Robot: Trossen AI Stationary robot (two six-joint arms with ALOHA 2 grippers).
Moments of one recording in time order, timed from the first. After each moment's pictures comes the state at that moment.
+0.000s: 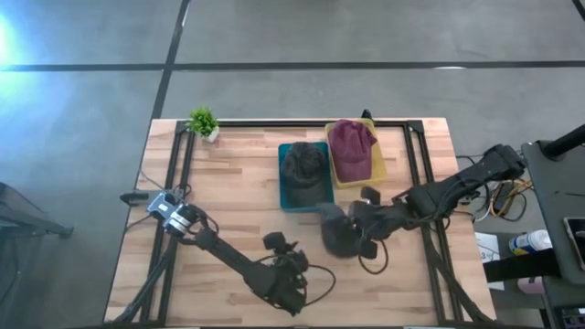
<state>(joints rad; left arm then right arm) -0.58 2.24 1.80 -0.97 -0.92 -0.87 0.44 1.31 1.12 -0.79 0.30 0.61</state>
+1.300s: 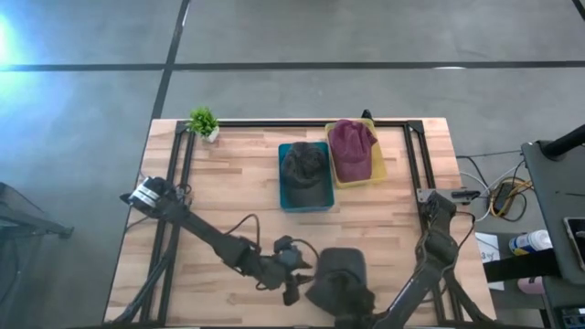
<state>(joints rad) -0.54 1.87 1.23 0.11 -0.40 -0.64 0.92 2.38 2.00 -1.29 0.23 0.77</state>
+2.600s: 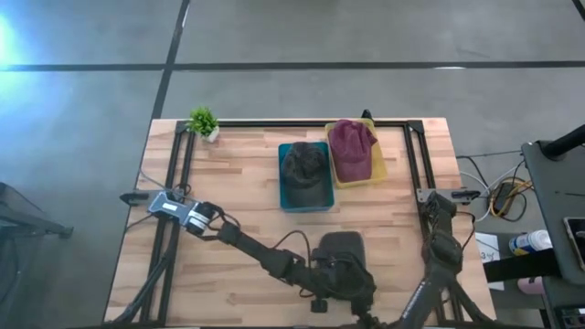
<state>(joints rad) -0.45 2.38 1.73 -0.01 -0.20 -0.30 0.97 2.38 2.19 -1.44 0.36 0.82</state>
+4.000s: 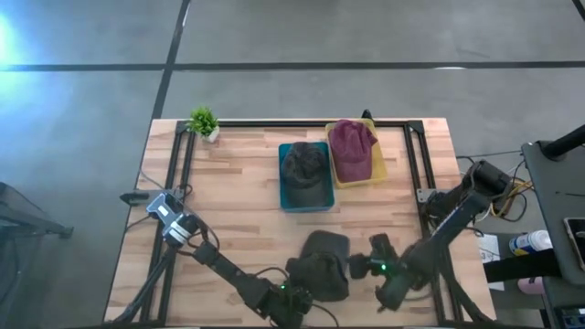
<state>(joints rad) -0.66 2.33 1.68 -0.37 -0.70 -0.12 0.86 1.61 1.02 -0.67 0.67 2.26</state>
